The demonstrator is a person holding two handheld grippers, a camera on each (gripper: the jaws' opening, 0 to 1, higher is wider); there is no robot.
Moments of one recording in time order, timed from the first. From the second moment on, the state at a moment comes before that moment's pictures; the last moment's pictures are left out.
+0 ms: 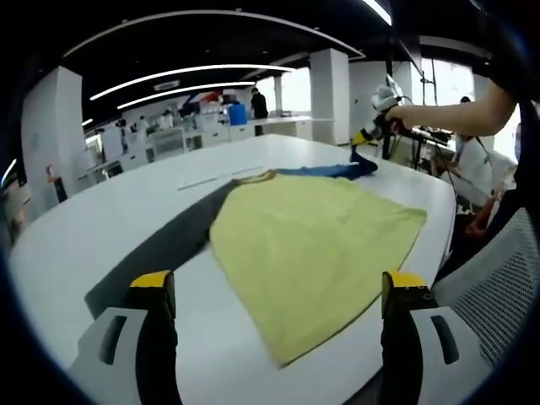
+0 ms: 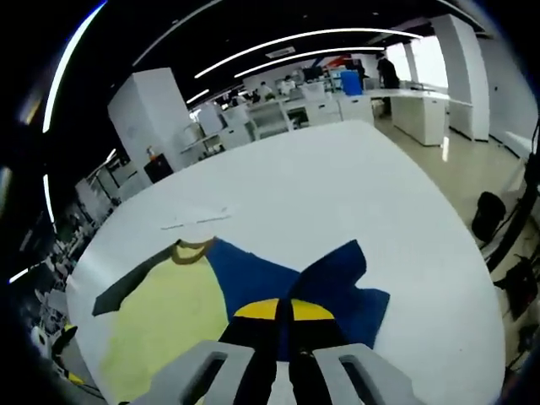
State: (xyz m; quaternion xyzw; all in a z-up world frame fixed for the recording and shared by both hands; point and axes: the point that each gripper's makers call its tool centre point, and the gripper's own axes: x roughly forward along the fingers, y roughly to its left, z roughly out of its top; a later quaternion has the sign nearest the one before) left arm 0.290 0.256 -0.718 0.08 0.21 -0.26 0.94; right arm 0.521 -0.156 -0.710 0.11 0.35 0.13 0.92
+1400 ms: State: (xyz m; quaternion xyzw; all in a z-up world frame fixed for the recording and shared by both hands) left arm 0.286 0.262 -0.723 0.09 0.22 -0.26 0.94; right arm 0.539 -0.026 -0.709 0.10 0.34 0.24 0.90
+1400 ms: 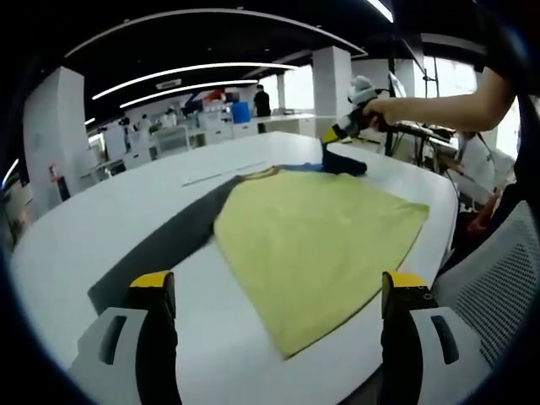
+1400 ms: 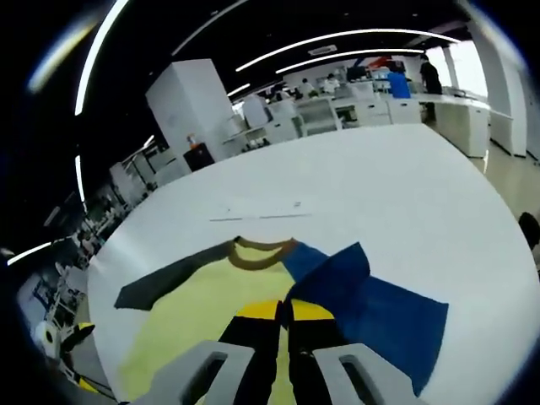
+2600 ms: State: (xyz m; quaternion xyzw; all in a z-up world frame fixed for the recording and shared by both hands) left arm 0.283 0.270 -0.729 0.09 0.22 -0.25 0.94; right arm 0.549 0.073 -0.706 0.07 0.34 0.31 0.88
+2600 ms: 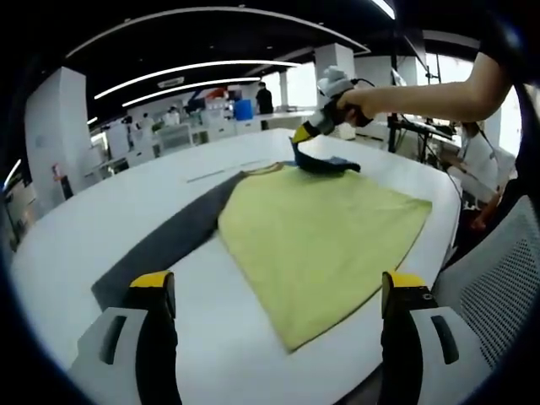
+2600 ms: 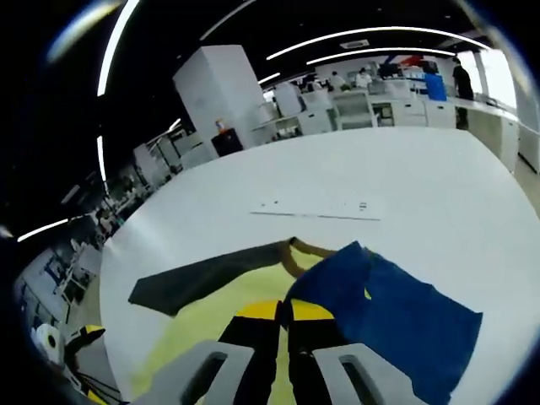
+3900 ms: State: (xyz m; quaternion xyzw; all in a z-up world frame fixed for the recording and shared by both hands) left arm 0.282 0.273 -0.733 0.10 0.22 -0.24 0.94; right arm 0.531 0.172 -0.695 0.03 0.35 0.40 0.85
